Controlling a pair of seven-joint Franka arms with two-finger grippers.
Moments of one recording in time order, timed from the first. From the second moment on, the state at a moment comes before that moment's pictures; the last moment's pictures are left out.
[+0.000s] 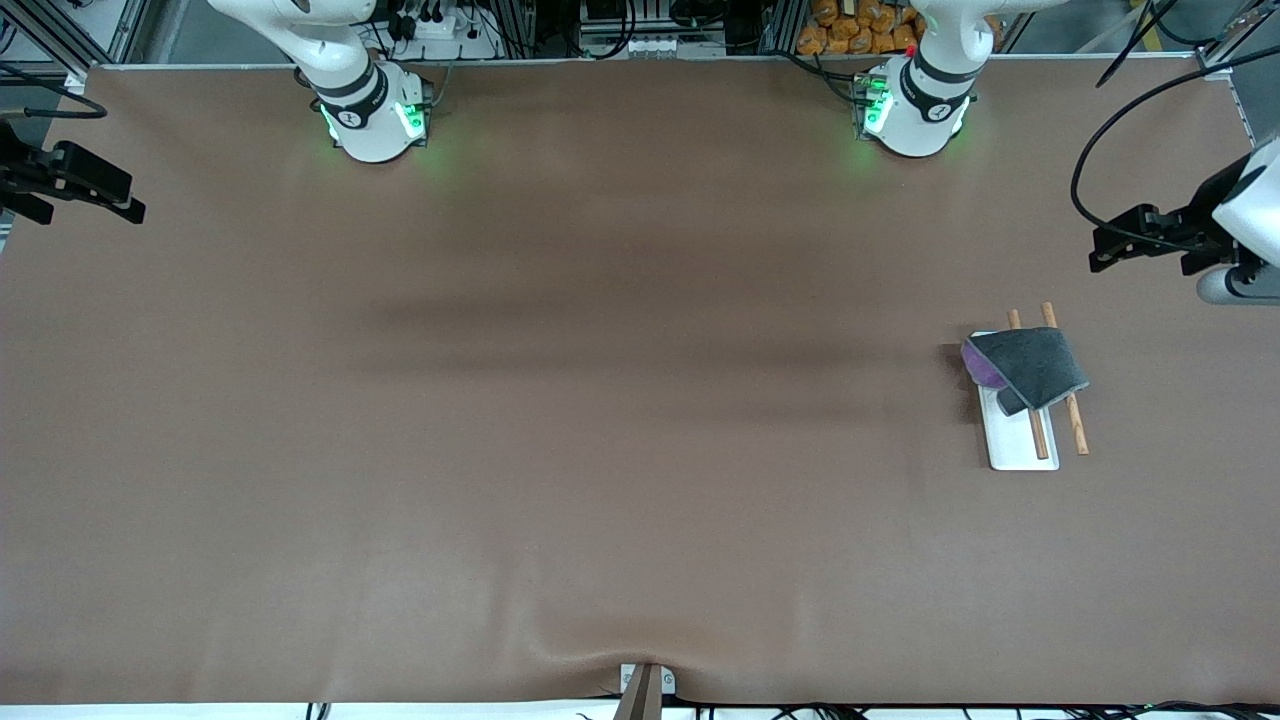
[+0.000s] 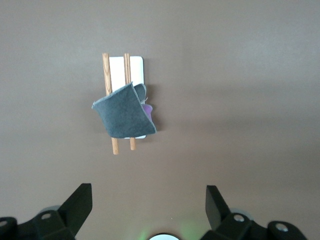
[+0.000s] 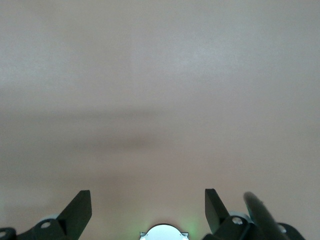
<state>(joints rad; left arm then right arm) 0.03 0.02 -0.07 -1.56 0.01 1.49 0.00 -0.09 -0.02 0.06 -1.45 0.03 1.35 -0.01</state>
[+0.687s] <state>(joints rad) -0.01 -0.09 -0.03 -1.68 0.01 1.57 -0.05 -0.09 -0.02 0.06 -1.45 0.03 1.35 -0.01</state>
